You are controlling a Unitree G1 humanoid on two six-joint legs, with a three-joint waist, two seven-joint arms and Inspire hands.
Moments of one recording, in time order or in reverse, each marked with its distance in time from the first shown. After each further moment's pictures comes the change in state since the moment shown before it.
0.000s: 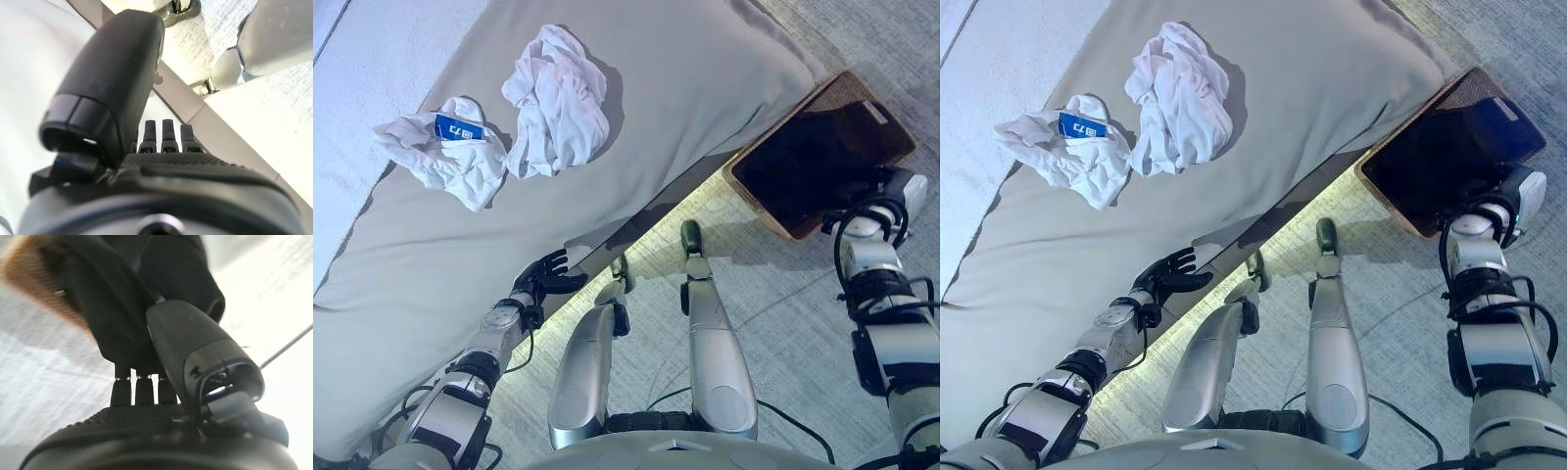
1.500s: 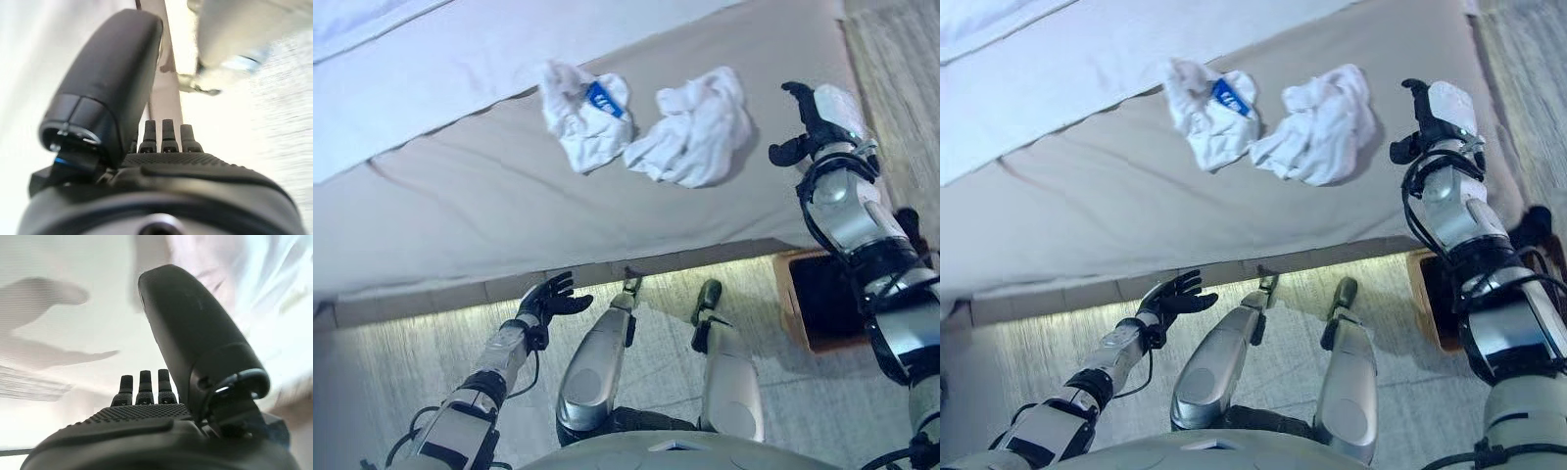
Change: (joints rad) left arm 0.065 -0.037 0.062 0.075 0.042 0.029 -0.019; right arm -0.122 -0.051 0.412 -0.192 -0.587 0.091 0.435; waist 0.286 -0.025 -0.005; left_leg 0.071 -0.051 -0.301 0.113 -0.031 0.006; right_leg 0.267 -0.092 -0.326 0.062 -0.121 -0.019
